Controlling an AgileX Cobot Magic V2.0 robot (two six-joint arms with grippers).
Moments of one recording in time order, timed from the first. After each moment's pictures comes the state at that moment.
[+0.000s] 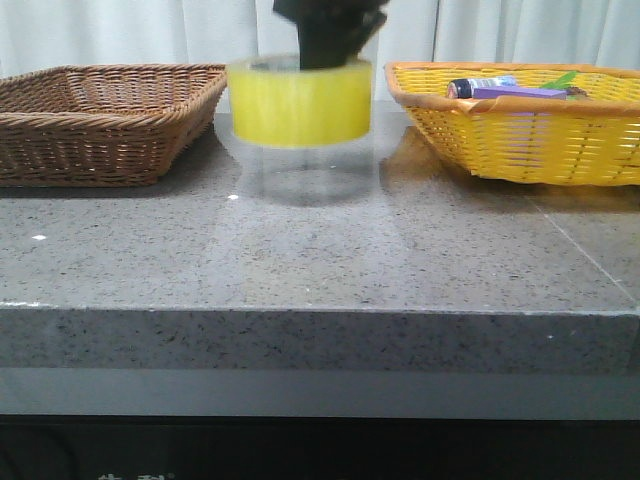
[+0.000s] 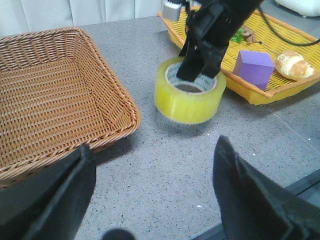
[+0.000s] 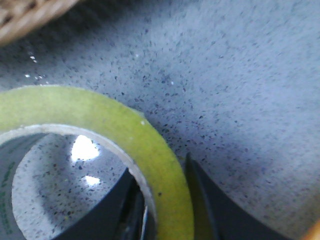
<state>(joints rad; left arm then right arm) -0.48 0.63 -0.85 -0.09 0.68 0.04 0.49 2.17 -2.27 0.10 1.25 -0.47</state>
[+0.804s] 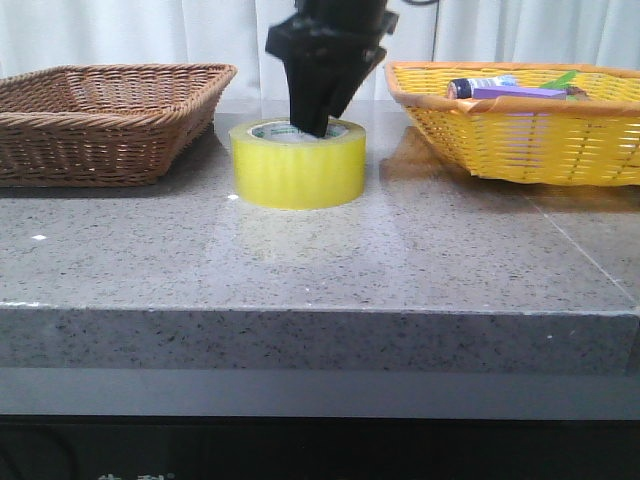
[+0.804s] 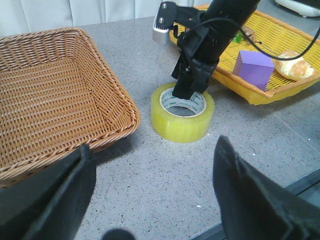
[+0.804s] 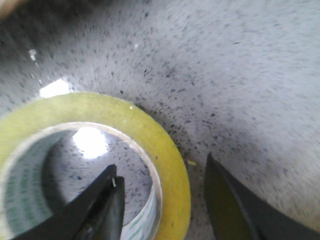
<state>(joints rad) -0.48 0.63 -0.85 -0.09 0.68 0.04 0.49 2.19 -2.27 0.10 1.25 -0.39</state>
